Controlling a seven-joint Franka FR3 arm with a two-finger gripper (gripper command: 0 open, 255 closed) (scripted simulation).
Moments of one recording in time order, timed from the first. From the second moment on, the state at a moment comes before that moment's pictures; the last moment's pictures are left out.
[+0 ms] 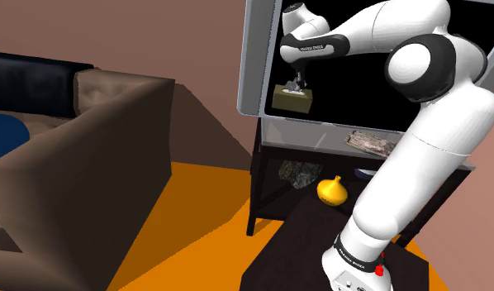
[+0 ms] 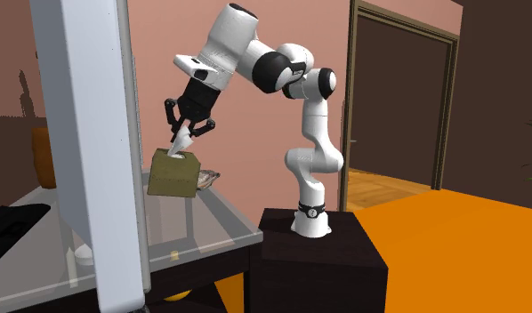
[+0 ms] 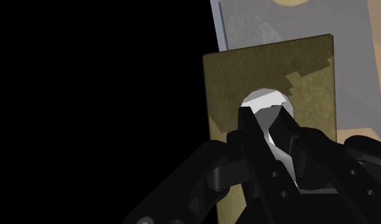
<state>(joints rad) -0.16 -0.07 -0.31 -1.79 -0.60 1.87 -0.71</state>
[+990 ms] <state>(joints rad) -0.26 -0.36 -0.41 -2.01 -0.69 1.91 -0.88</state>
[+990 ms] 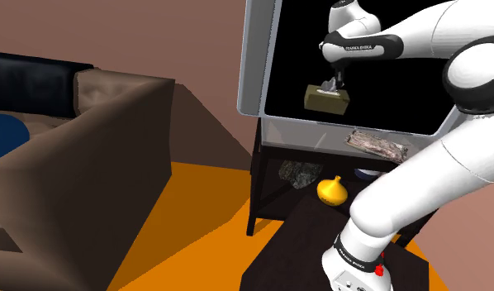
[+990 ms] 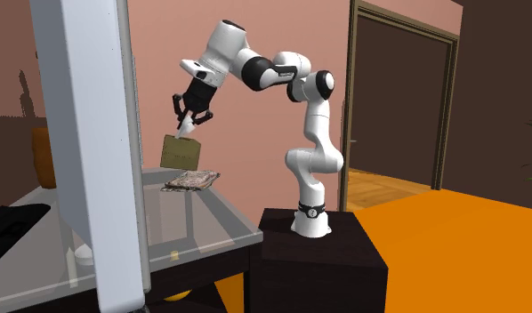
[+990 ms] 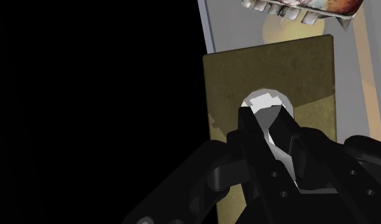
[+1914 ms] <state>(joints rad) -0.36 -0.57 -0.59 -2.08 -0.77 1.96 -1.15</state>
